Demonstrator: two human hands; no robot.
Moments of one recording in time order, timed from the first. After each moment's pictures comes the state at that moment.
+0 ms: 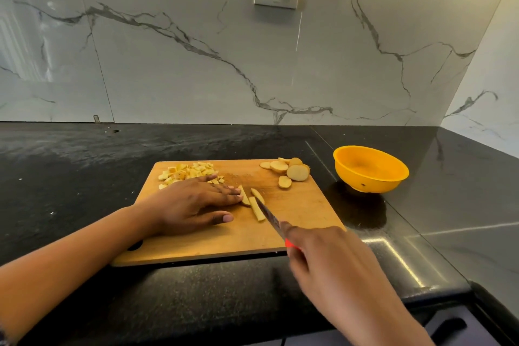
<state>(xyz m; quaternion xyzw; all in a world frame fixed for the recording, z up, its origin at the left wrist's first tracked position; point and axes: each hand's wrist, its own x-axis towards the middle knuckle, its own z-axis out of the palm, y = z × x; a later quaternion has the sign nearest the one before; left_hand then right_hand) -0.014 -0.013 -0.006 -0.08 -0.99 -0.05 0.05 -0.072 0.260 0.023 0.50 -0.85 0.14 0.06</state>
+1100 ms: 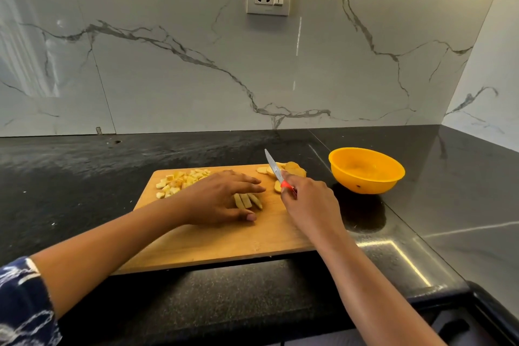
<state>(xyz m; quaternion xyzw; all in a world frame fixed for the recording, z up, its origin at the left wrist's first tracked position) -0.060 0.020 0.011 -0.01 -1.00 -0.08 0.04 -0.160 0.192 -0.003 0.38 -0.87 0.28 0.14</state>
